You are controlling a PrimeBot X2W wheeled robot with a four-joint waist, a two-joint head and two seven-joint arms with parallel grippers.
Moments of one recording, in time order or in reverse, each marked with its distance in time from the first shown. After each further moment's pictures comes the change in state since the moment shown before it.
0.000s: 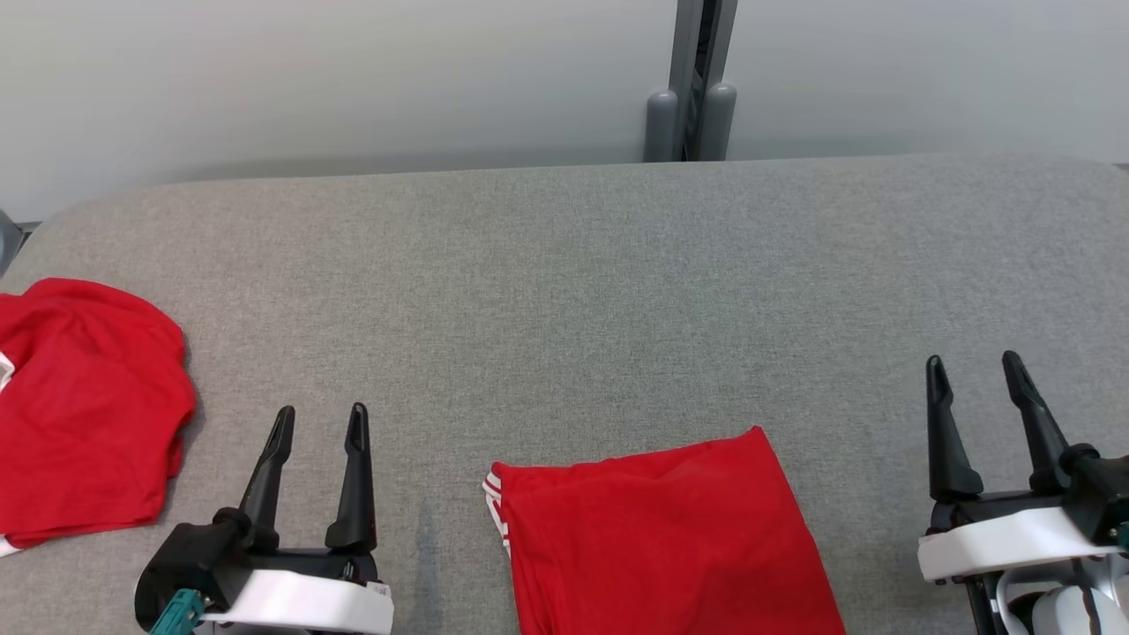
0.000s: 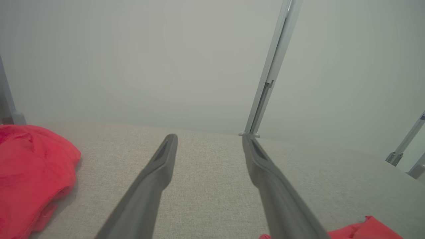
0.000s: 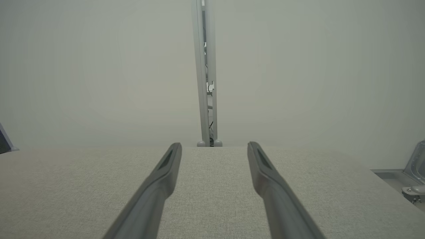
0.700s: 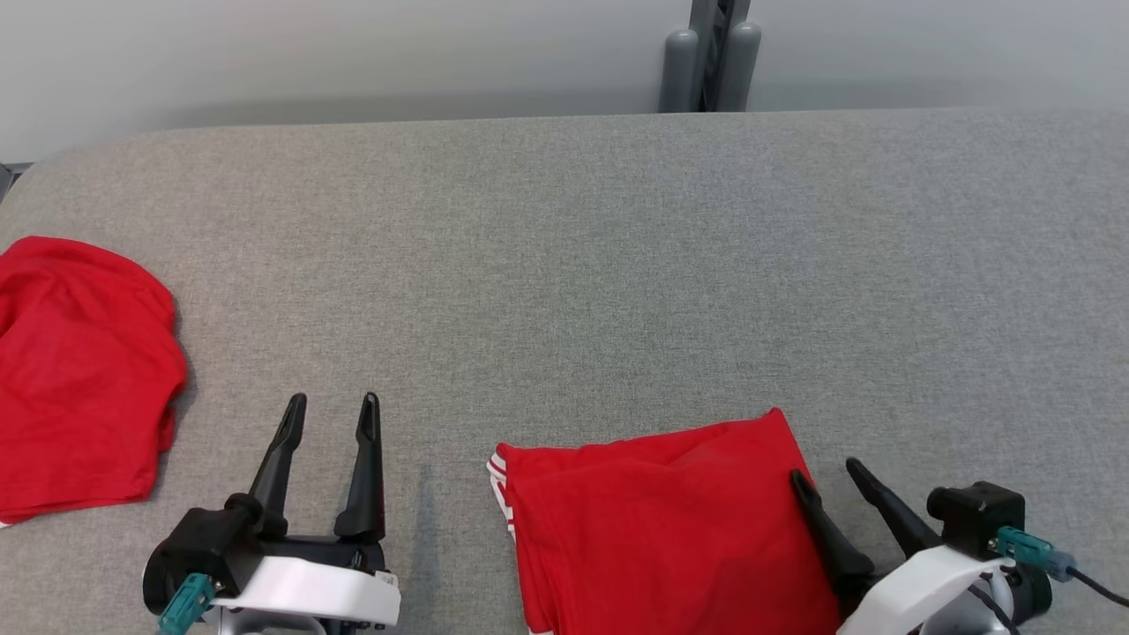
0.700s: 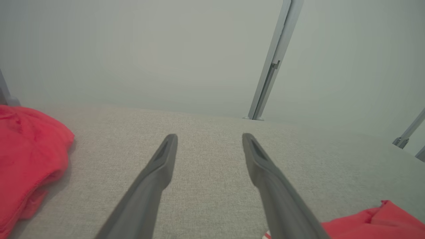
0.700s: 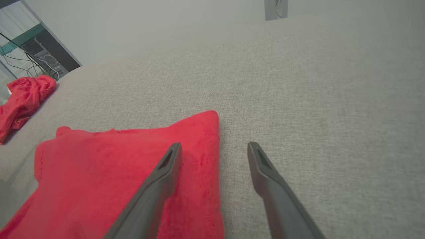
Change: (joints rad) left arm -0.031 0.001 -0.014 0.025 0.014 -0.012 0.000; right arm 0.016 -0.138 0.365 0.107 0.354 0.000 0.181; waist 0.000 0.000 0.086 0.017
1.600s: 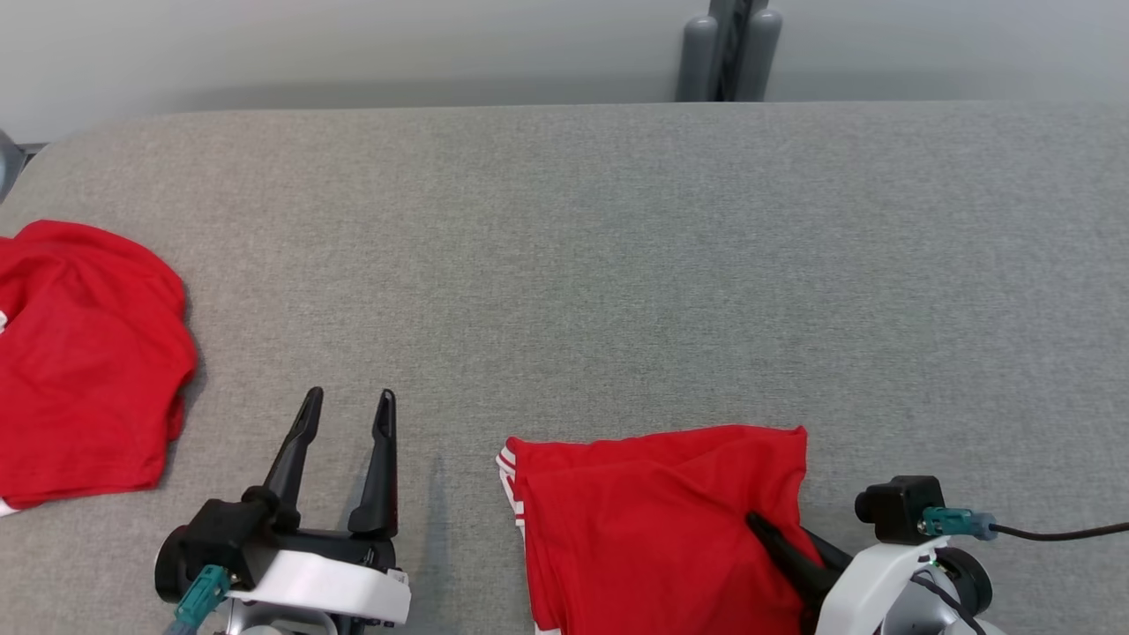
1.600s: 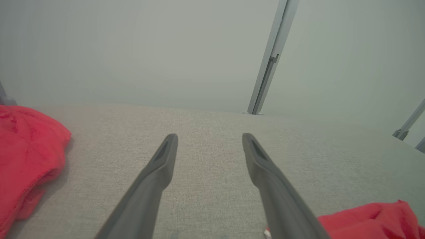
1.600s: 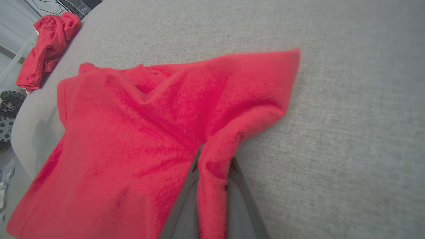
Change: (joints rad) left arm -0.018 0.000 -0.009 0.013 0.012 -0.015 0.000; right arm -0.077 -0.081 0.220 0.028 0.200 0.000 0.182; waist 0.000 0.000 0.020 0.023
